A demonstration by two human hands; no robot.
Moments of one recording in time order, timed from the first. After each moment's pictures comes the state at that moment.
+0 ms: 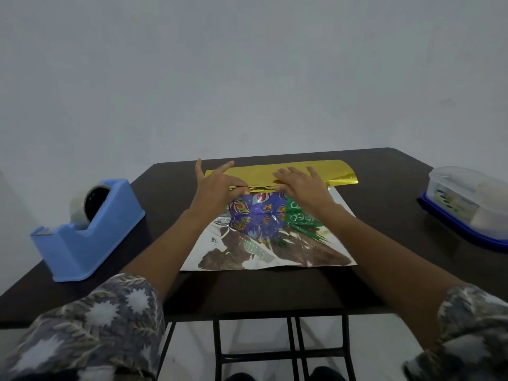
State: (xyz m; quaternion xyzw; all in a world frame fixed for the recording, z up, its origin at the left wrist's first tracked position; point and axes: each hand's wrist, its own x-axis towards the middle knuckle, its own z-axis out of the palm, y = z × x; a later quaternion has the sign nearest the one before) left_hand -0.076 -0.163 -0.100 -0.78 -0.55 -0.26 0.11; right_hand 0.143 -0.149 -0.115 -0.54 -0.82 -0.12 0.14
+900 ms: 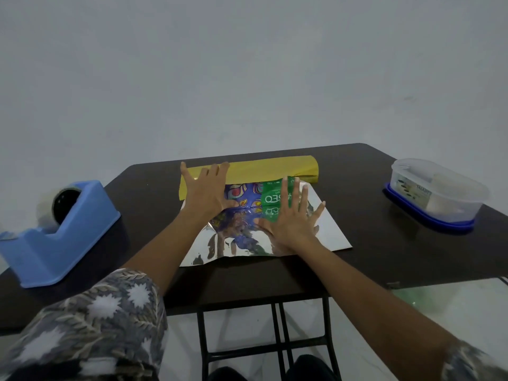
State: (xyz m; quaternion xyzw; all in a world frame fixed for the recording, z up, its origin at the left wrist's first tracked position) left_hand -0.042 -0.153 -0.112 -0.75 -0.61 -0.11 0.24; right_hand 0.134 -0.217 -0.162 -0.72 -0.66 0.04 0.20
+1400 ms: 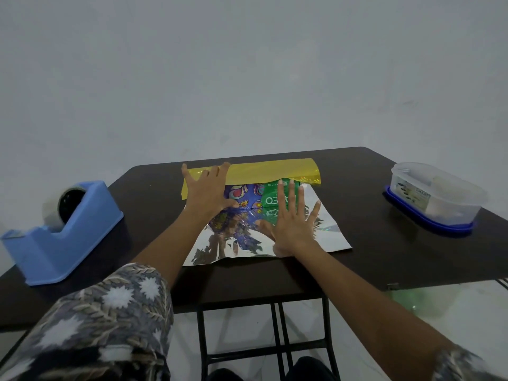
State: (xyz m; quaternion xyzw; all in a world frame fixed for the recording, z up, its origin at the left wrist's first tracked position) left_hand -0.047 -0.148 -0.114 -0.76 -0.60 -0.12 0.22; right_hand 0.131 -0.223 -0.158 -0.71 -0.68 -0.01 0.17
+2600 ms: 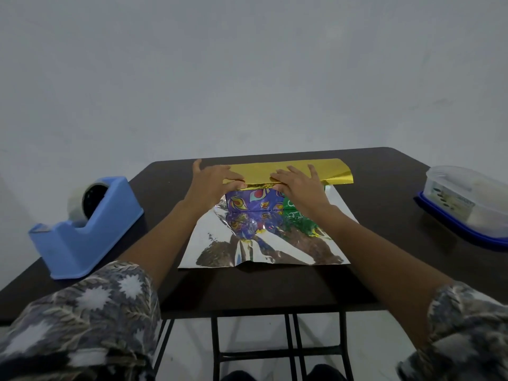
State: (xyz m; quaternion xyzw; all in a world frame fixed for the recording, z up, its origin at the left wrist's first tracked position) left_hand -0.089 -0.148 -0.094 -0.80 -0.54 -0.25 0.06; right_hand 0.137 -0.146 -0.124 -0.56 -0.80 -0.12 0.17
